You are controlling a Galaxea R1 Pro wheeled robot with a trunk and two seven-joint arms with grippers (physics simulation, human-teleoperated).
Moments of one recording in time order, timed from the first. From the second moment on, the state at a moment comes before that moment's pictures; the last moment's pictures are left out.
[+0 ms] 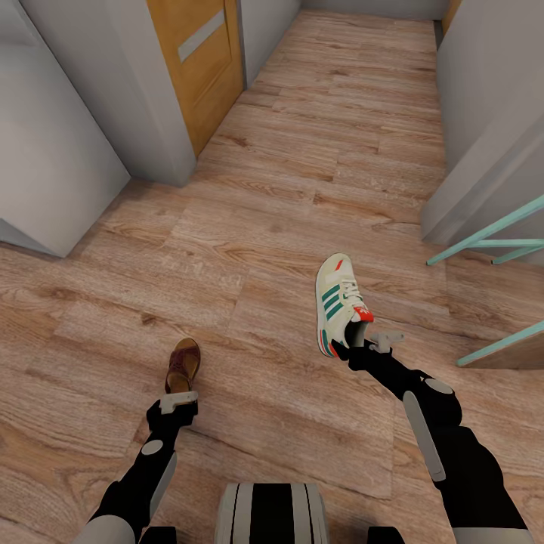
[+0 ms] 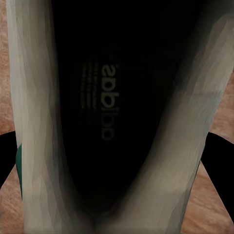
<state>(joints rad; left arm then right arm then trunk) -0.50 -0.06 0.14 -0.68 -0.12 -0.09 0.14 -0.44 -0.06 -0.03 -1.49 -0.19 0.53 0.29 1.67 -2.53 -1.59</state>
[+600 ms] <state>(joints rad) -0.50 -0.06 0.14 -0.67 -0.12 -0.11 0.14 -0.44 -0.06 -0.03 -1.49 -0.19 0.53 0.29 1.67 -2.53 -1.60</state>
